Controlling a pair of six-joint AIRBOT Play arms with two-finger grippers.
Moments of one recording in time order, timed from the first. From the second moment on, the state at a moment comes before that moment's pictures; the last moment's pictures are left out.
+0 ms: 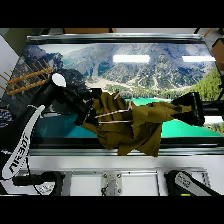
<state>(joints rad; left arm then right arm) -0.27 -1.50 1.31 0.82 -1.69 -0.10 -0.56 -1.19 1.00 -0.42 1.83 -0.17</state>
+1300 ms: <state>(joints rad) -0.27 -1.50 1.31 0.82 -1.69 -0.10 -0.44 -1.25 0.90 -0.49 1.75 -0.24</state>
